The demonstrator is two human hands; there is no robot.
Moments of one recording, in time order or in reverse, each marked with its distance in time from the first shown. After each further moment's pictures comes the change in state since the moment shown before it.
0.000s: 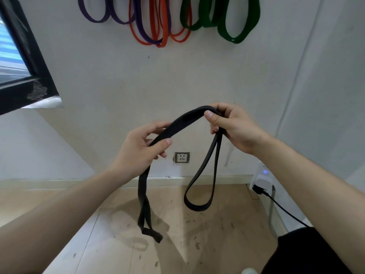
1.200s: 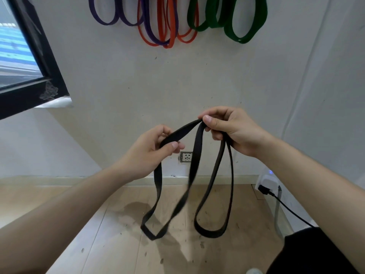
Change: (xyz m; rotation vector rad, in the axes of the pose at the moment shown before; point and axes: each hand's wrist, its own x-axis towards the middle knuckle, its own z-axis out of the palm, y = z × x) left_hand -0.004 -0.002 -0.007 0.005 -0.183 -0.058; right_hand -0.006 -0.014 0.019 0.149 -0.039 0.108
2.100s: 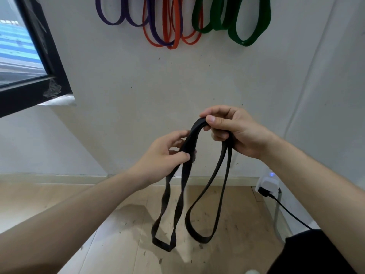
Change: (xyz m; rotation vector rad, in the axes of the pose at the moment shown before) left_hand -0.005 0.009 0.023 -0.123 -0.038 -0.025; right_hand -0.005 -0.009 0.005 0.085 -0.097 0.007
